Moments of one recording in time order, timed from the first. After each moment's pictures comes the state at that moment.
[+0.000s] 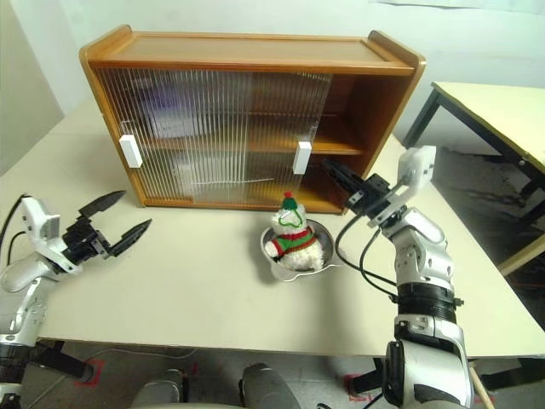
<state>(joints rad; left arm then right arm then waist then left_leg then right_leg) -0.10 0.52 0.16 0.11 -0.43 -0.23 -0.85 -0.52 -0.53 -0.30 0.51 0.50 0.00 1.01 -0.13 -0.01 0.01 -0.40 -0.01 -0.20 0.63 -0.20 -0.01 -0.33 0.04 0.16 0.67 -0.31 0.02</state>
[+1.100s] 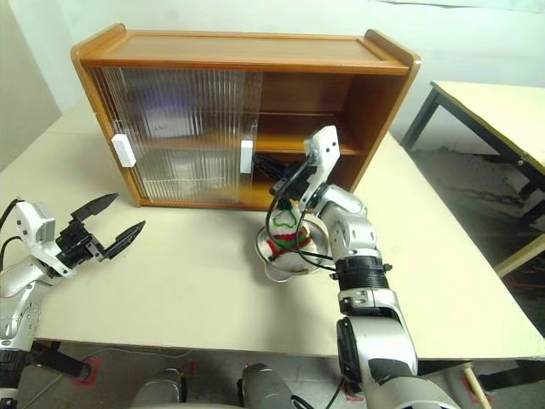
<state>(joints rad) -0.08 0.51 0.17 0.11 -0.40 -0.23 -0.86 -0.65 -0.32 -0.08 0.45 0.37 0.08 0.91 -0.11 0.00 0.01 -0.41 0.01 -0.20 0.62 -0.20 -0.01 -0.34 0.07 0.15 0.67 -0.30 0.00</state>
